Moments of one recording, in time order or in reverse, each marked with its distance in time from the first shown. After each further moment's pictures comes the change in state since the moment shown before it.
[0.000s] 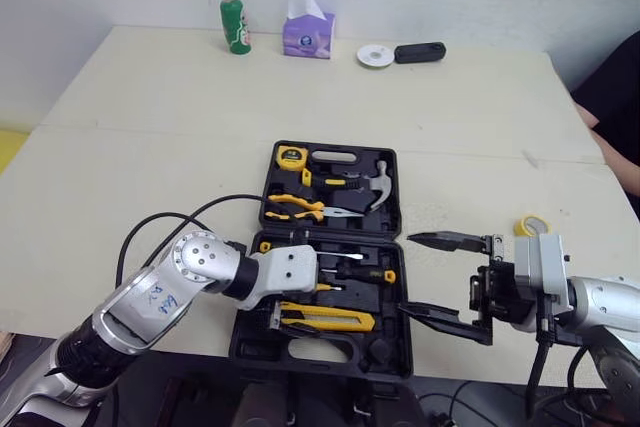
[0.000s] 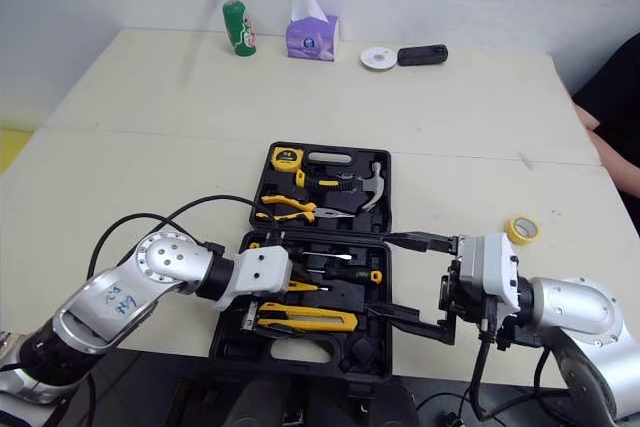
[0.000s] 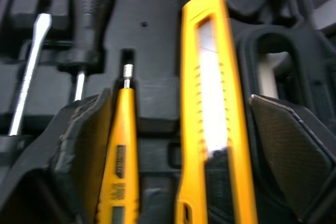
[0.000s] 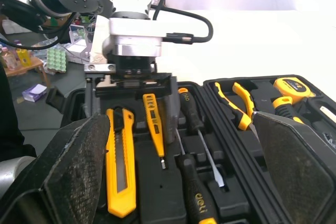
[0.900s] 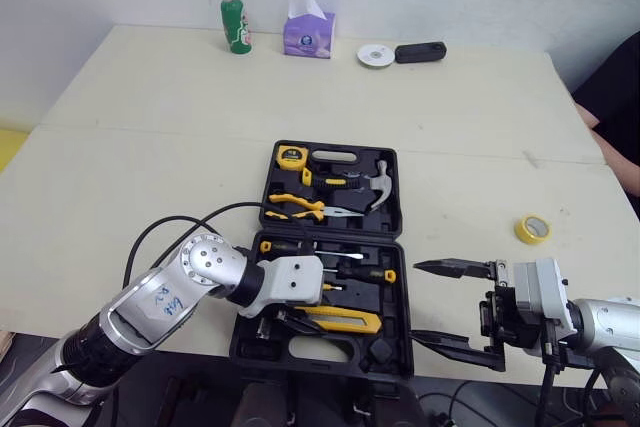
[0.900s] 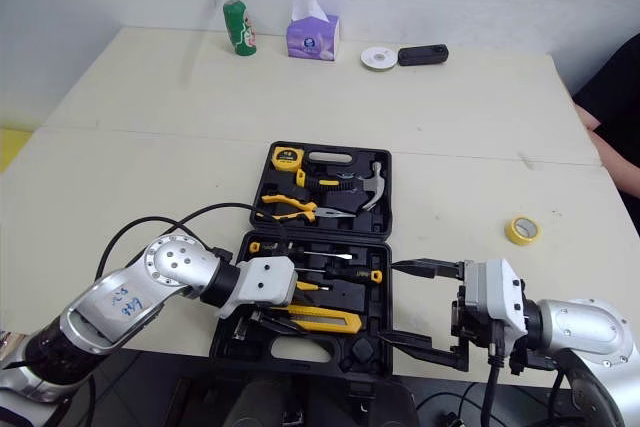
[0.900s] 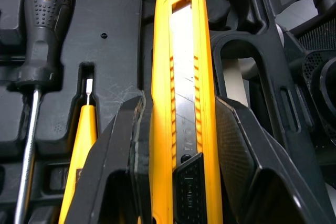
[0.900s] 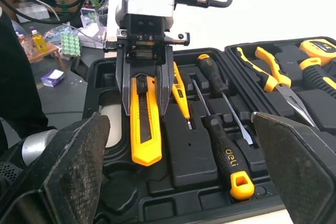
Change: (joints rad) left arm -0.016 0.012 -0.054 0.004 0.021 -0.018 -0.008; right arm 0.154 -0.027 -0.046 -0.007 -0.027 -0.040 0.077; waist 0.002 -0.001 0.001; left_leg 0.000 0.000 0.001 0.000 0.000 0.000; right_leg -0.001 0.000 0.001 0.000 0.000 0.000
